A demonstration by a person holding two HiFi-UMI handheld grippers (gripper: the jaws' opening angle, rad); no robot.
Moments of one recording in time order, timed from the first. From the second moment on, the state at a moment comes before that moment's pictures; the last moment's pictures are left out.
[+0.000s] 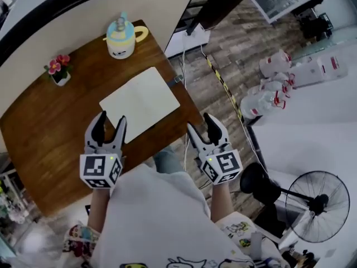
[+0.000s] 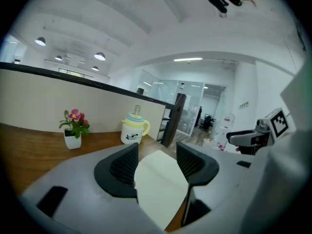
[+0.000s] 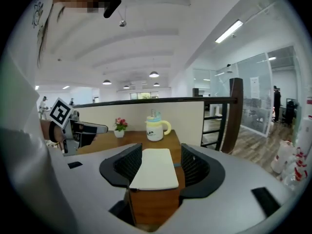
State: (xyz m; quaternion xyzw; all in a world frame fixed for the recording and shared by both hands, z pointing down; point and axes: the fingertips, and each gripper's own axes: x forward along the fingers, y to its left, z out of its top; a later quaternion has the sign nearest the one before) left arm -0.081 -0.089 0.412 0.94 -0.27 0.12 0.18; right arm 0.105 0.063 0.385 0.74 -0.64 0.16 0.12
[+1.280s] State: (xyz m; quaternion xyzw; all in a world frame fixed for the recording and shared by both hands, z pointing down) left arm -0.100 -0.042 0.406 0.80 -0.56 0.11 0.21; right arm 0.149 -0.042 0.404 0.49 -0.85 0.16 0.15
